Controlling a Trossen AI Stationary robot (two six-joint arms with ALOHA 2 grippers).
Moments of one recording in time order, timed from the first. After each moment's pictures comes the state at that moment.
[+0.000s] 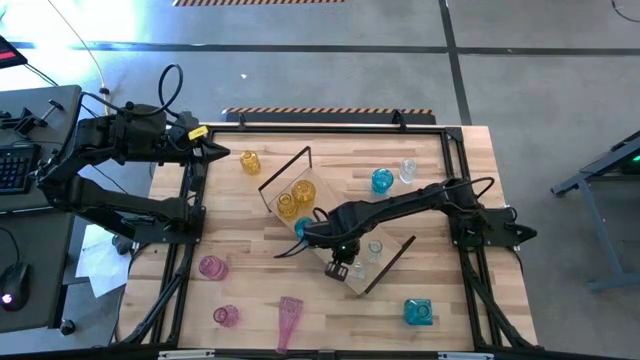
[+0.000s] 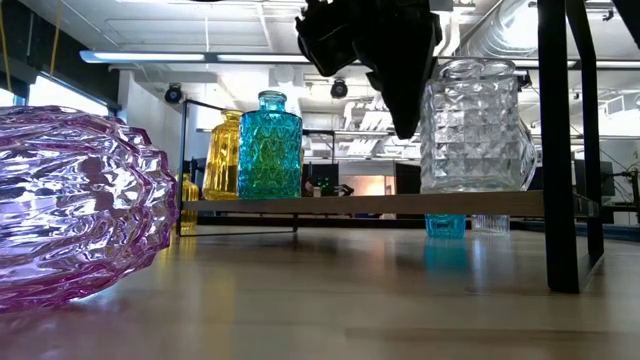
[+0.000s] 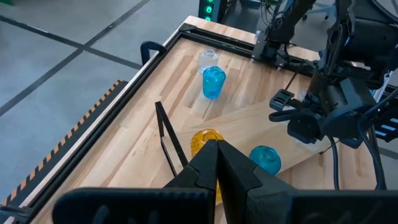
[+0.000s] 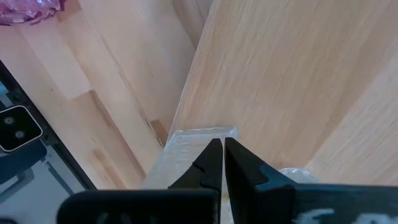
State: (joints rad) left arm 0.17 0.91 1.53 -1.16 -0.14 -0.17; right arm 0.21 2.10 1.85 -1.23 -0.24 0.60
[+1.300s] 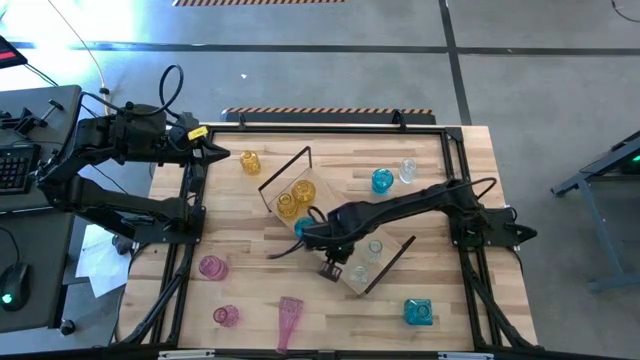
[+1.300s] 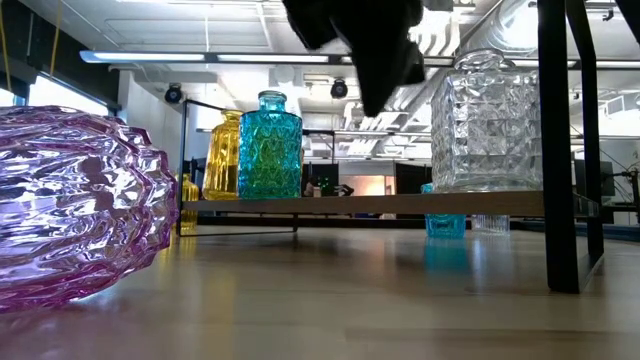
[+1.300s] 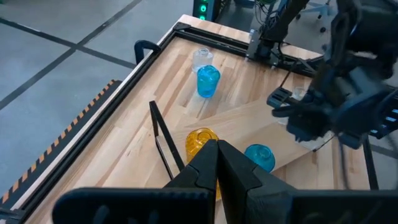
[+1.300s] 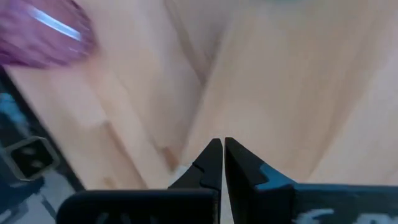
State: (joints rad) left arm 0.17 0.91 1.53 -1.16 -0.11 -0.17; right arm 0.22 2.10 1.93 -1.21 -0.14 0.65
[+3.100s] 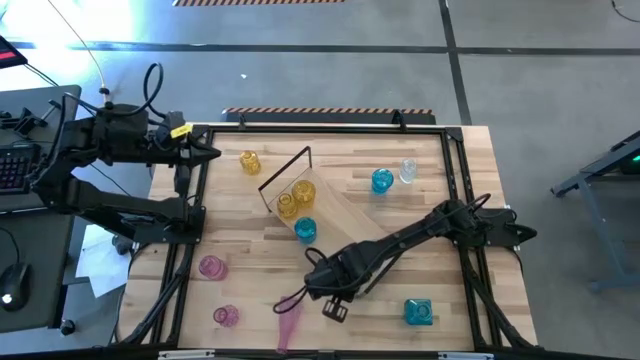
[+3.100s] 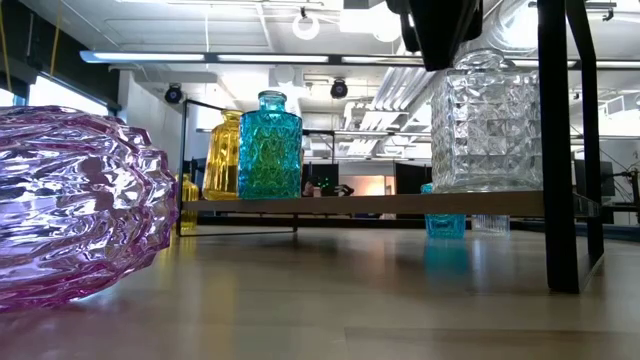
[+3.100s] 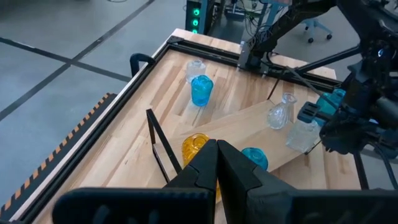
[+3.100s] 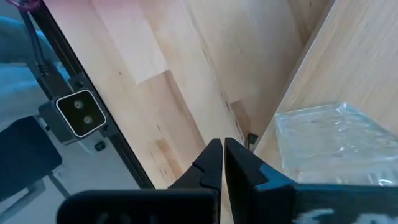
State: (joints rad) left arm 0.17 0.85 1.54 -1.16 -0.09 -0.15; right arm 0.42 2.21 2.08 -1.27 -0.17 0.84
